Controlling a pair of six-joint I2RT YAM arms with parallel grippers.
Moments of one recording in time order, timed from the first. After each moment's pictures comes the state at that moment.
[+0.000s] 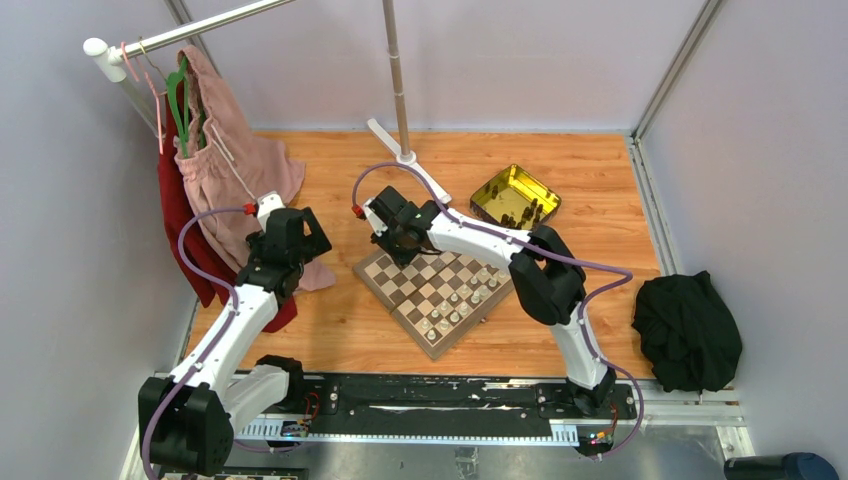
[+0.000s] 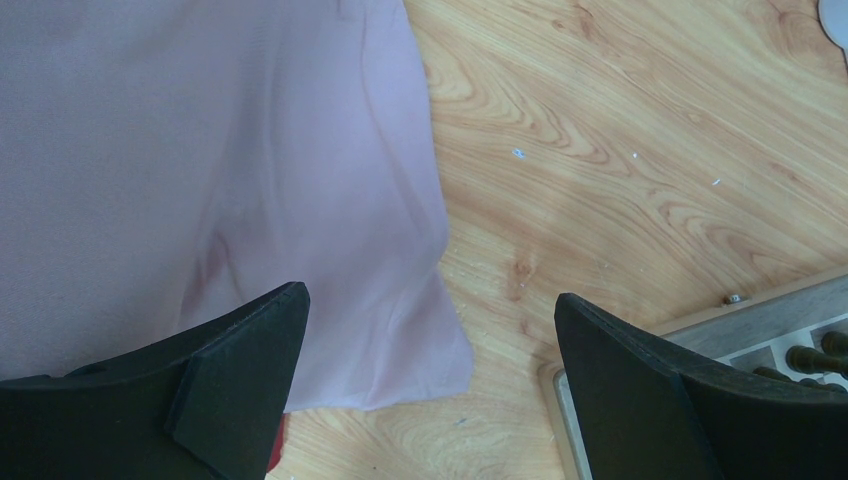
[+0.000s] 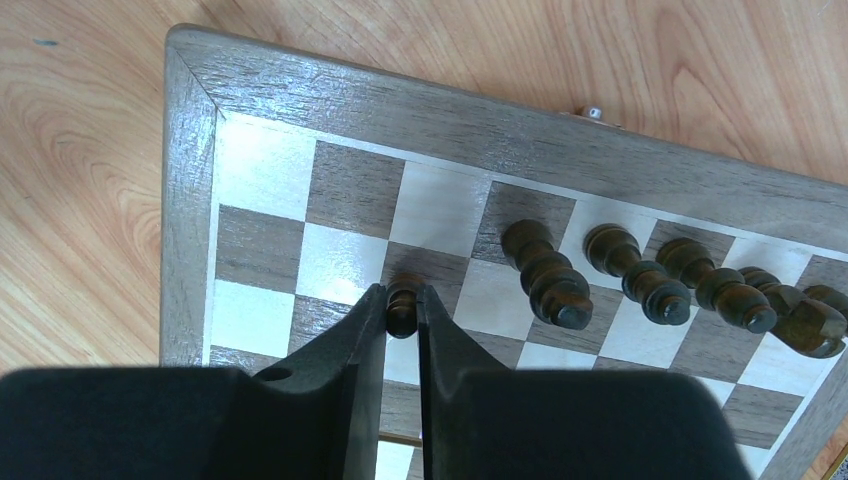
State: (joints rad) left arm -0.17 0.98 0.64 -0.30 -0.42 -0.51; right arm 0.92 2.12 1.73 -0.63 -0.02 -0.04
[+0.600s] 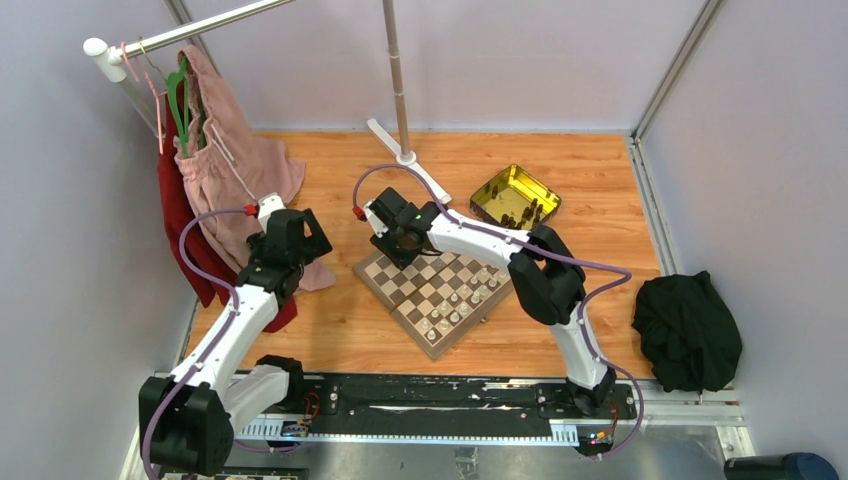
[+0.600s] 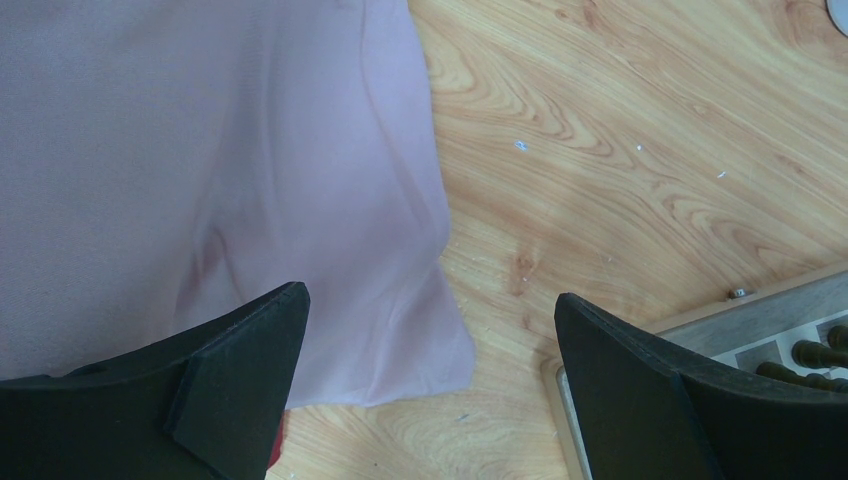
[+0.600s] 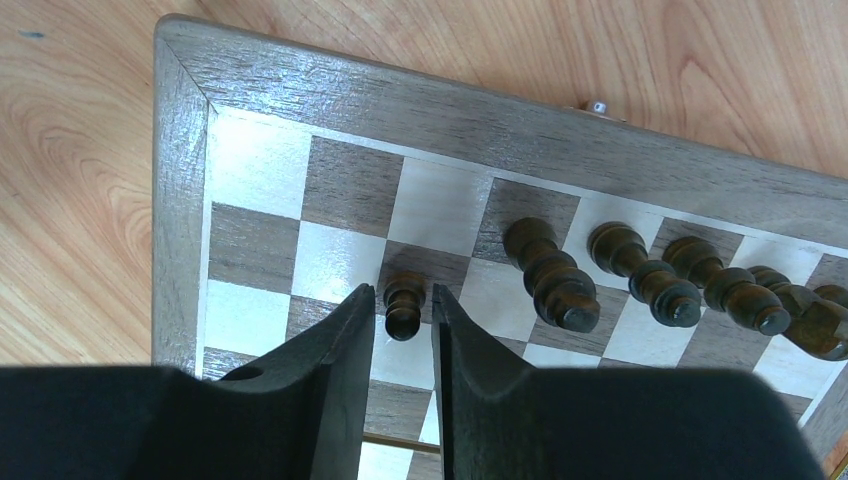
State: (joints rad) left arm -0.17 0.98 0.63 -0.30 -0.41 -0.51; right arm 0.92 2.12 1.72 -0.62 -0.02 -0.04
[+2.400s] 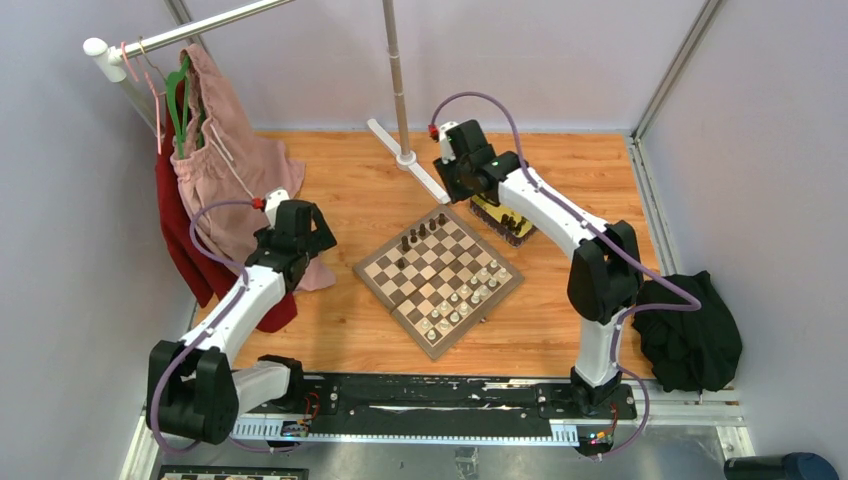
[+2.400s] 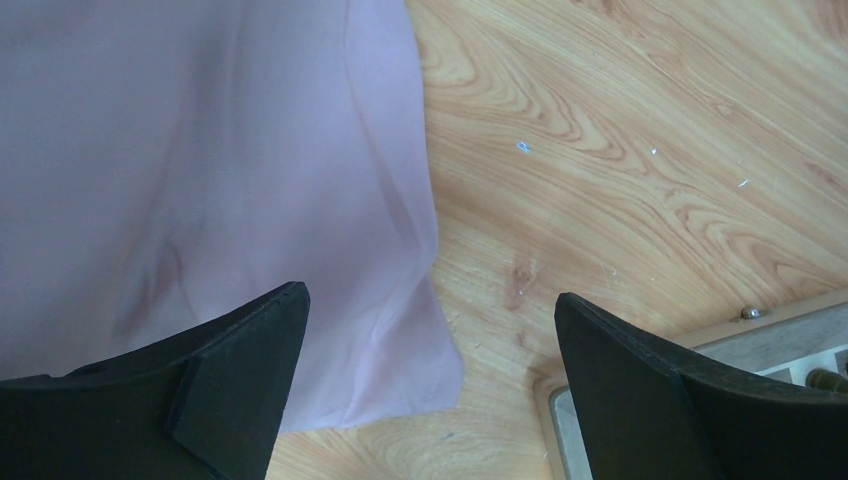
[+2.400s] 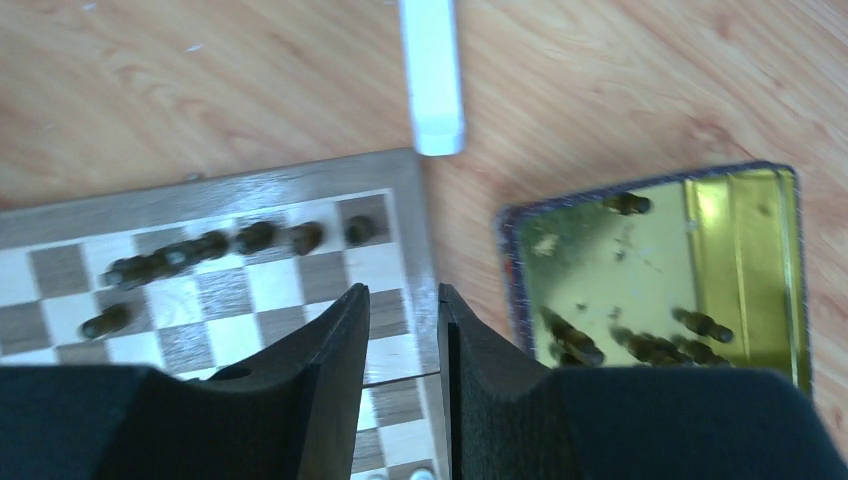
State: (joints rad) left arm -0.17 1.11 0.67 -0.28 -0.41 -0.55; right arm 0.63 1.89 1.72 -0.60 0.07 -0.05
